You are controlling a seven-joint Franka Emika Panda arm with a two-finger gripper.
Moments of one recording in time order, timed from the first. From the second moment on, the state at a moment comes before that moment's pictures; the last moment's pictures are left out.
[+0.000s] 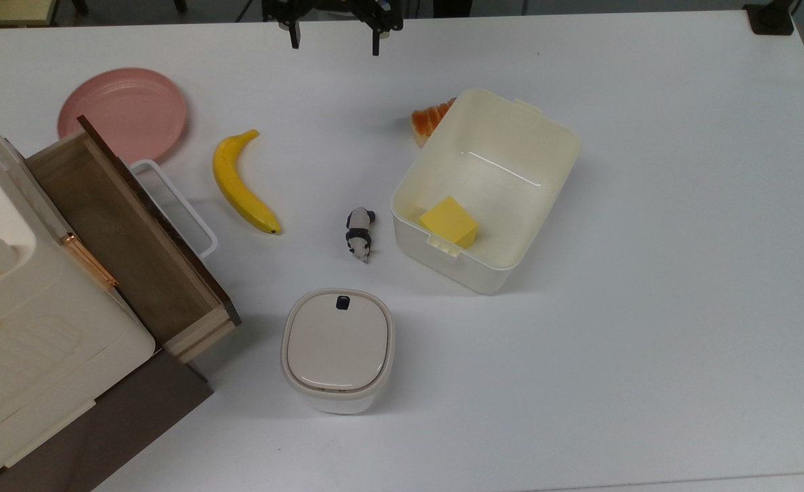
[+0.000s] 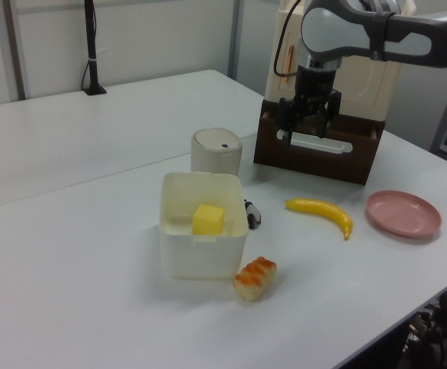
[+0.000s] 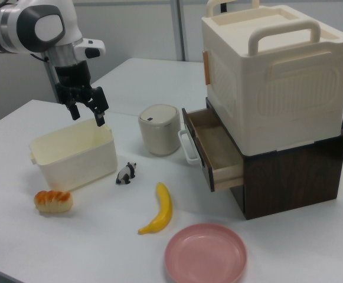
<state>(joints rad) 0.05 -0.04 0.01 -1.76 -0.04 1.71 0.12</state>
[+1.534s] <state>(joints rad) 0.08 -0.06 0.03 -1.85 -0.02 1.70 -0.36</state>
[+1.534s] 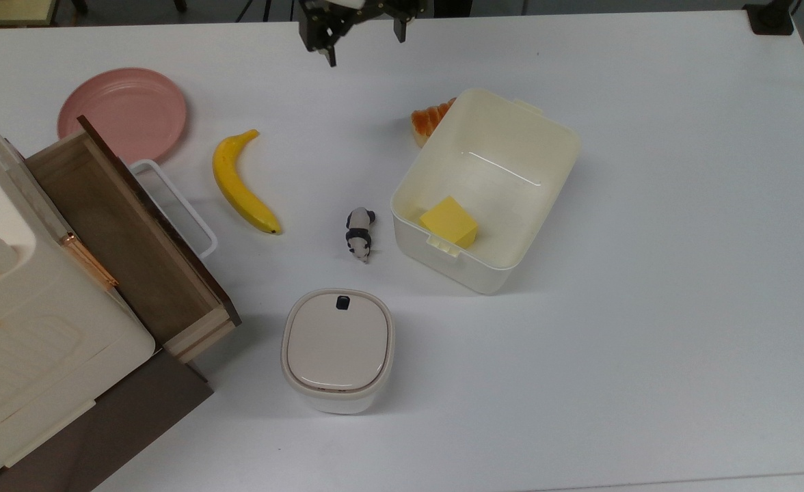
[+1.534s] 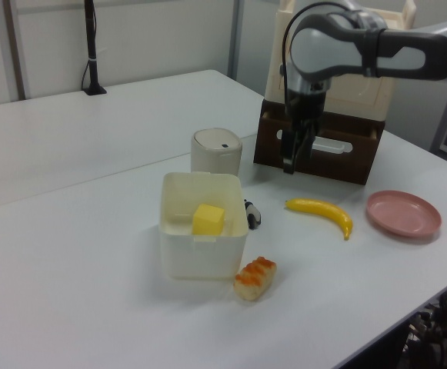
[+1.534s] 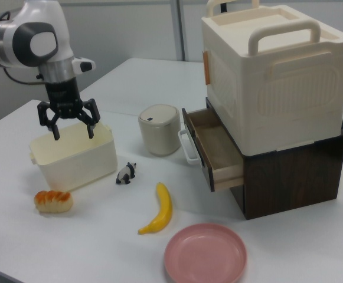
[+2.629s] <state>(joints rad) 0.16 0.08 0.04 -1.99 -0.02 2.03 -0.71</state>
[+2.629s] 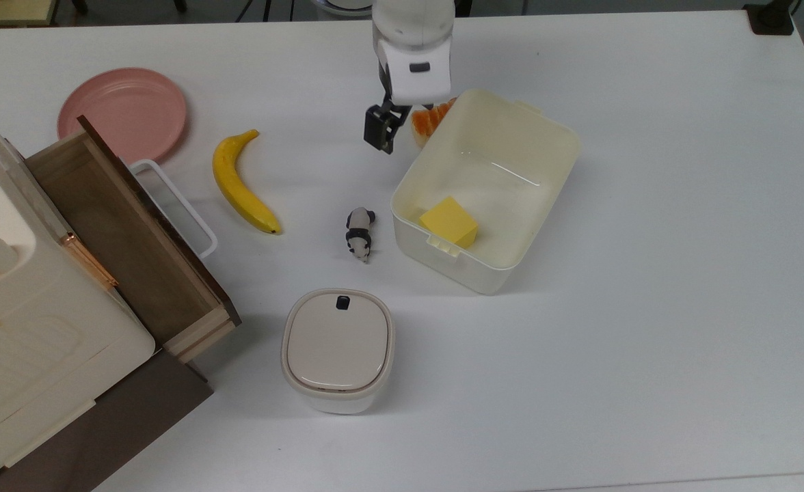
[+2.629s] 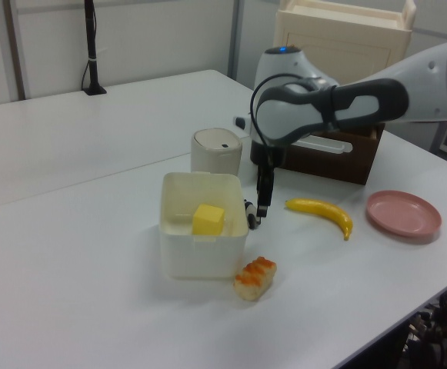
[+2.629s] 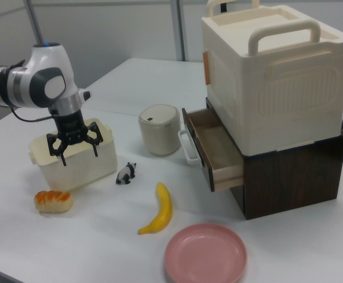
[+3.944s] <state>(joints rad) 0.18 0.22 0.10 -1.94 0.01 2.27 -0.71</state>
